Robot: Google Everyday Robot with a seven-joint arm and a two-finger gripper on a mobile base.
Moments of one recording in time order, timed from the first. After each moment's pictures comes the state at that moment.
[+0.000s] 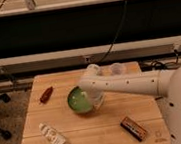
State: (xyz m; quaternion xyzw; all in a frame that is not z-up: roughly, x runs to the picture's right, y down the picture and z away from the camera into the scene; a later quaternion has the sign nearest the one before) arm 0.013 0.192 0.824 -0.31 -0.14 -0.38 0.86
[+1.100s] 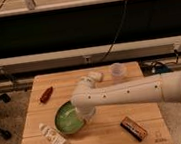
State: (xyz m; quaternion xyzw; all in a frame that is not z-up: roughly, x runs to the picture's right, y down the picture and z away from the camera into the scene) arm -0.071 0.234 0.756 -0.27 -0.22 -0.48 0.80
